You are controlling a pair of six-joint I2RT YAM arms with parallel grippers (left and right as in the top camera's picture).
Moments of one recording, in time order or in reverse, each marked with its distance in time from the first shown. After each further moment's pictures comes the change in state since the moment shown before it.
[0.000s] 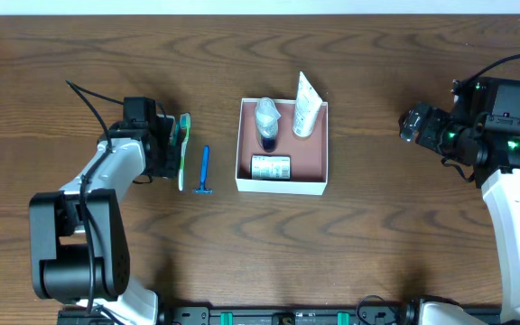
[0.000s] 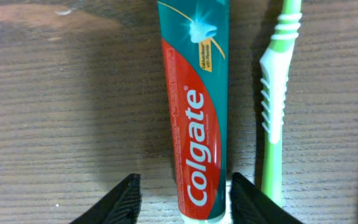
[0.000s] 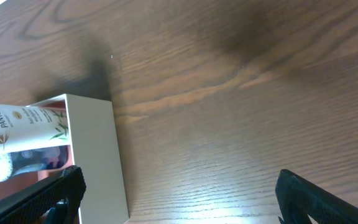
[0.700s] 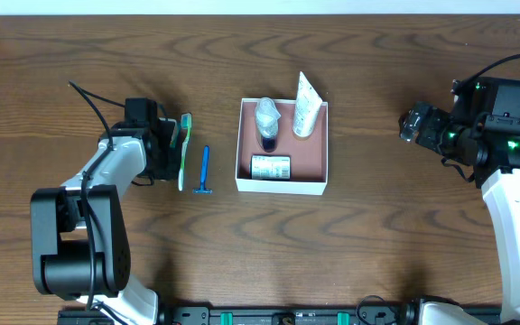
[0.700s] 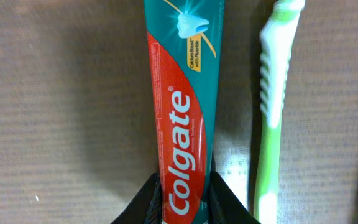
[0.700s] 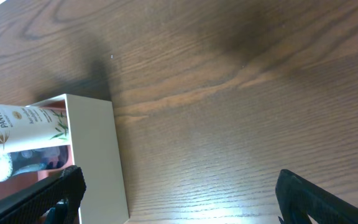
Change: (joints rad) left arm 0.000 0.016 0.013 -0.055 0.018 0.001; right arm 0.000 0.000 0.000 0.000 0.000 0.000
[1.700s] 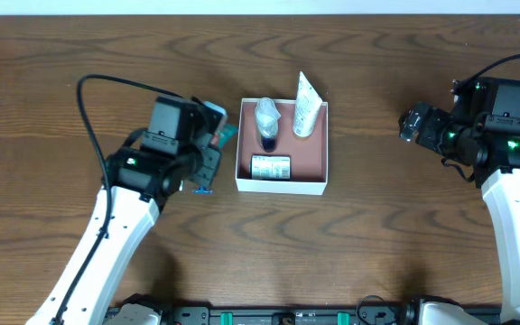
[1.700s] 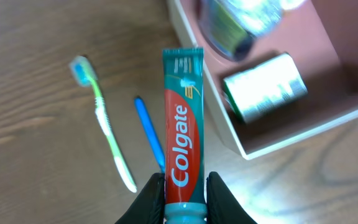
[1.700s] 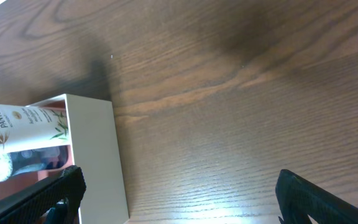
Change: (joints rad) left arm -0.363 -0.501 0.106 -0.270 0.049 -0.027; right arm 0.000 0.000 0.000 0.000 0.000 0.000
